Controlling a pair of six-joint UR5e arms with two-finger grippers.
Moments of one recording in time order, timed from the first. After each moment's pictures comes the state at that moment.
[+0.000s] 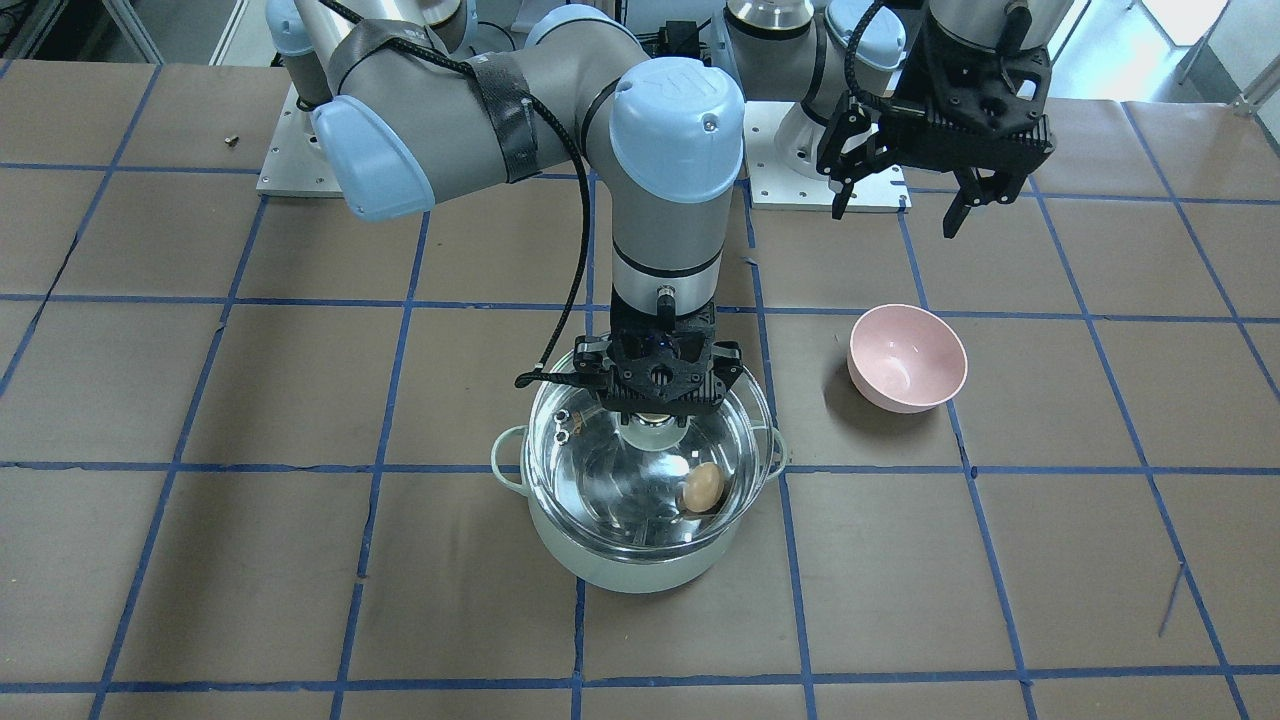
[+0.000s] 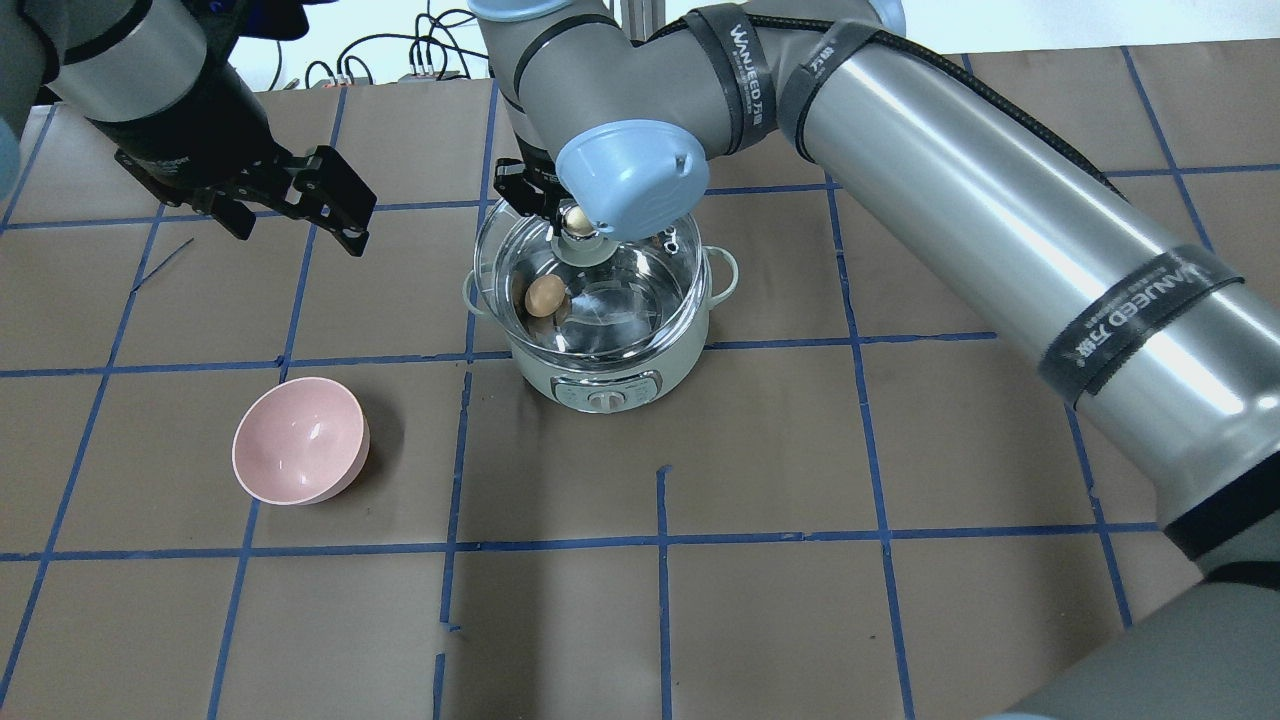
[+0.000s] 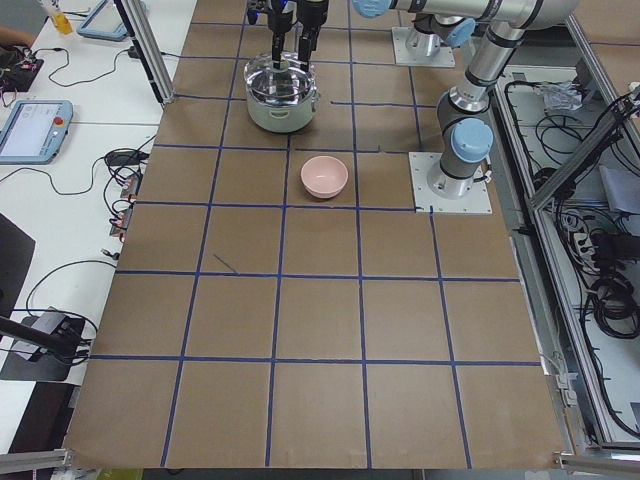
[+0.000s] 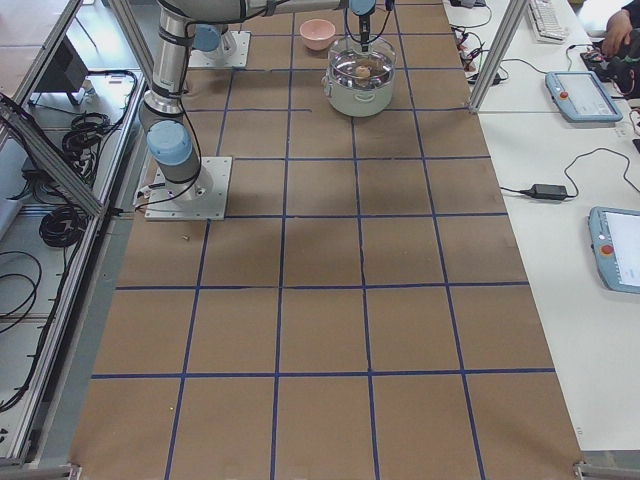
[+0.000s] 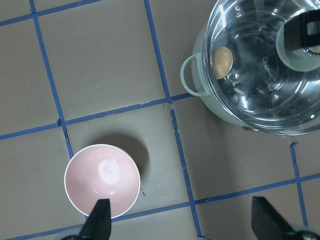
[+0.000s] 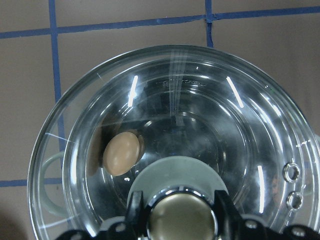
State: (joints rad) left arm -1.54 -1.49 -1.56 -1.58 1.57 0.22; right arm 2.05 -1.09 1.27 -1.89 -1.61 0.53
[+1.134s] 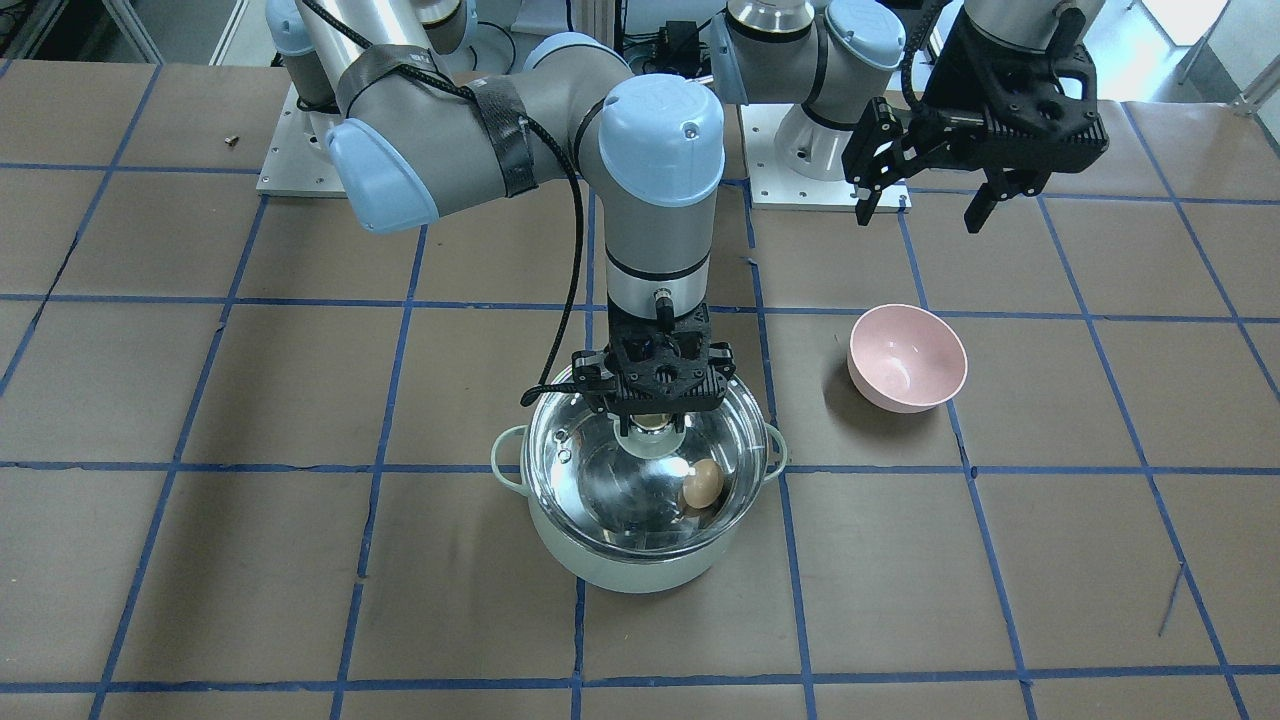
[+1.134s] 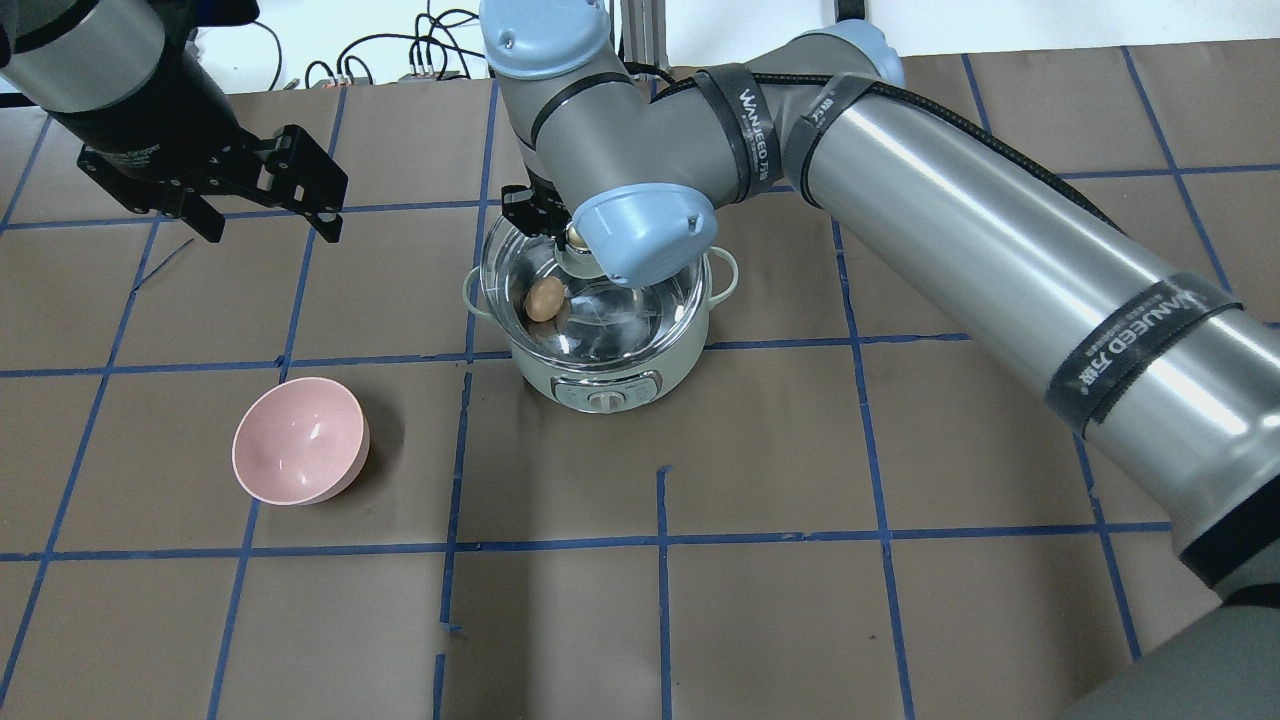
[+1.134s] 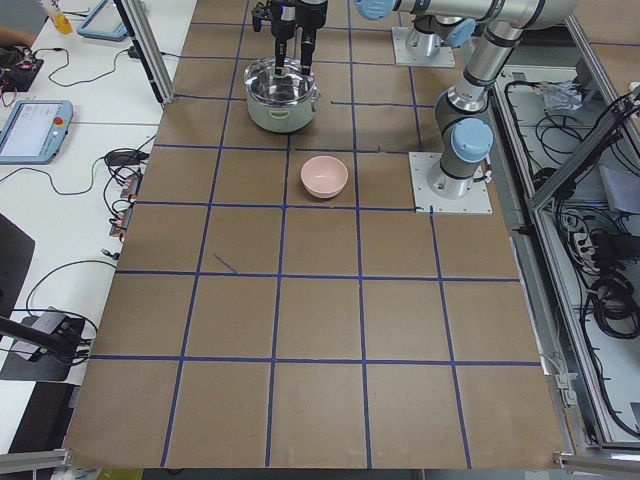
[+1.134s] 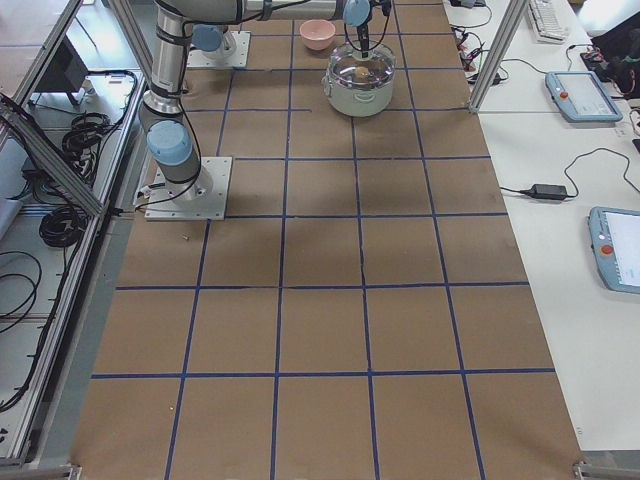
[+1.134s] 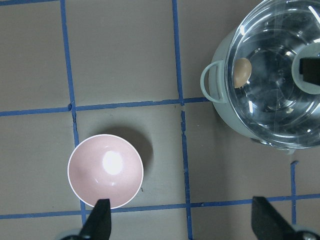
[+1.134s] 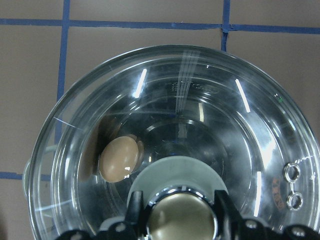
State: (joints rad) left arm -1.50 -1.49 -1.56 -1.59 1.56 0.13; right arm 2.05 -1.11 1.37 -2.03 -1.62 0.41
